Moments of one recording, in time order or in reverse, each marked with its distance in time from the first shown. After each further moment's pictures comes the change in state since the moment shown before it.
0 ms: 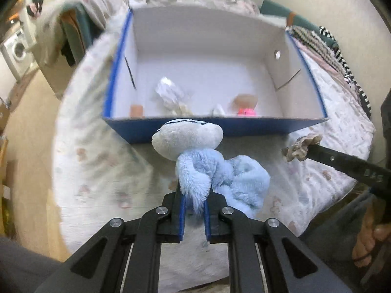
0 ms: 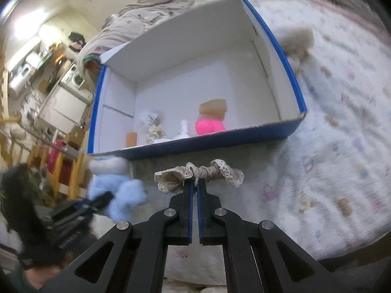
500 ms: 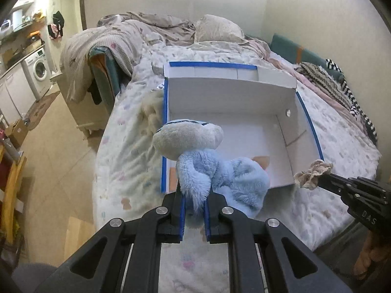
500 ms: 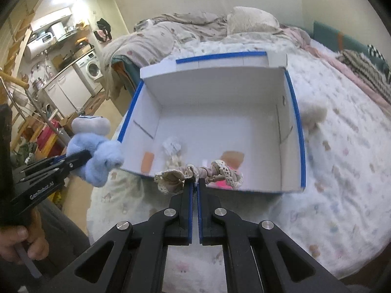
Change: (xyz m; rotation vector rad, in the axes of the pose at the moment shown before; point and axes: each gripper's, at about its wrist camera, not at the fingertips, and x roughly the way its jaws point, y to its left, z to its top) left arm -0.057 0.023 0.056 -0.021 -0.198 0.077; right arm -0.042 0.066 0.030 -0.239 -0.139 -0.065
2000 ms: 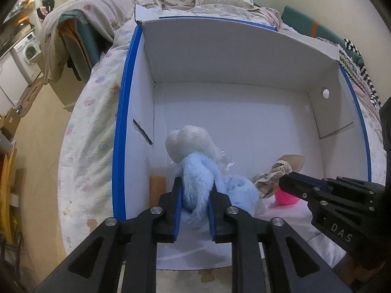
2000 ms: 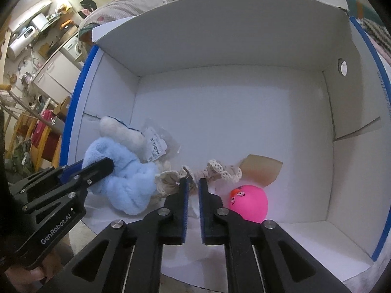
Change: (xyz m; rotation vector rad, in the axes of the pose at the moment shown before) left arm 0.144 -0.012 0.020 -0.004 0.189 0.011; right arm 0.152 -0.026 0.029 0.071 0.236 0.043
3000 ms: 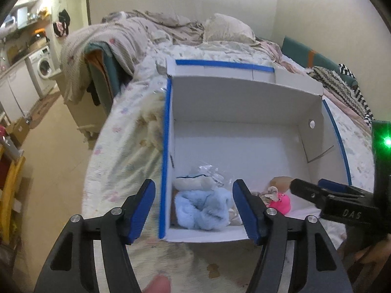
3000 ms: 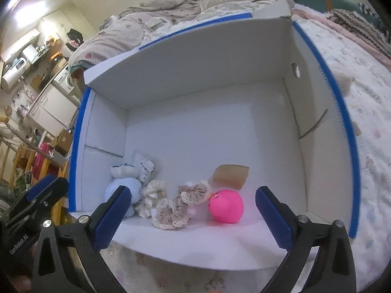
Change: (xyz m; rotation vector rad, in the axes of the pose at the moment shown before) left arm -0.077 0.019 -0.013 -0.027 -0.216 0.031; right arm -0.041 -0.018 -0.007 0.131 -0.153 -0.020
